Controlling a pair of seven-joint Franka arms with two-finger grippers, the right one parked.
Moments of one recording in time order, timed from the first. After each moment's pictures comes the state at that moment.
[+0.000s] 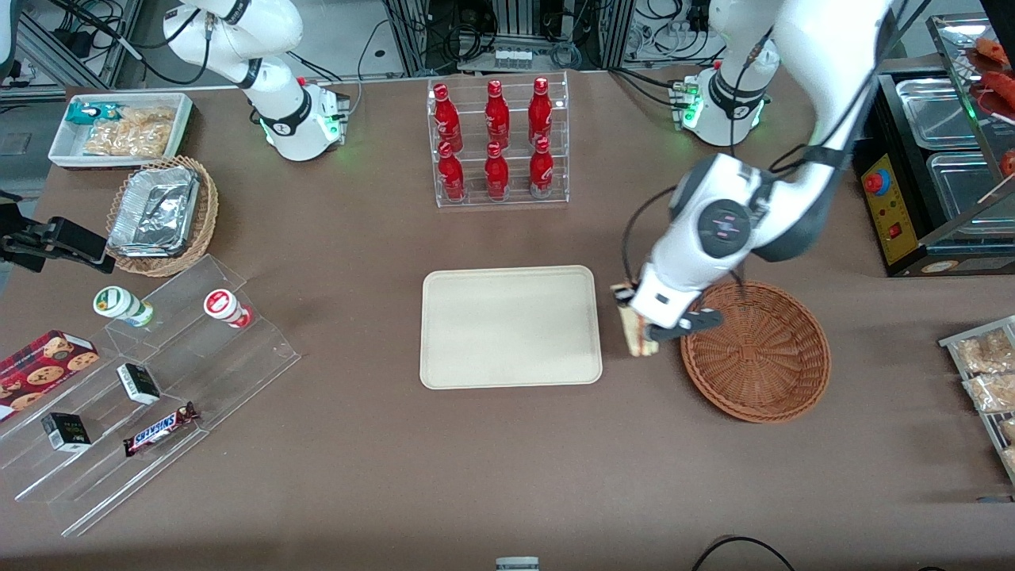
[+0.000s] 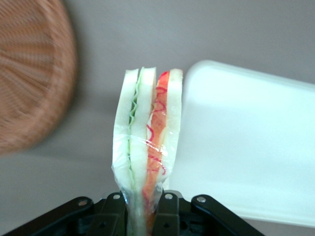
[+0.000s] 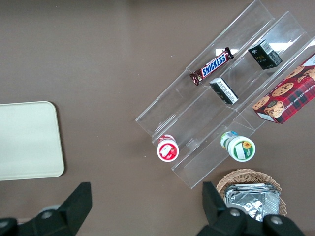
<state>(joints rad) -0.11 0.35 -0.45 -1.87 0.02 2.14 -0.77</state>
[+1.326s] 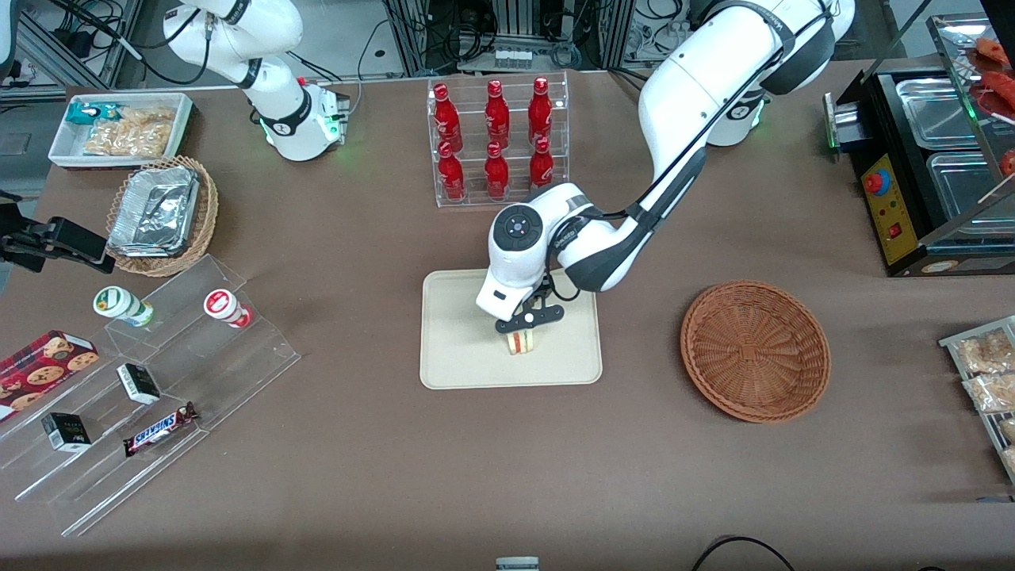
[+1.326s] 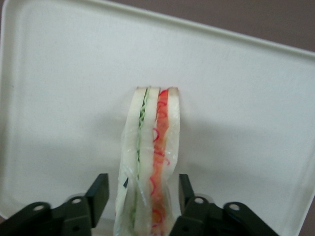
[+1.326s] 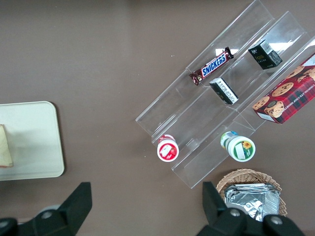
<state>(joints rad) -0.44 0.78 -0.44 -1.46 0.34 2.18 -1.21</state>
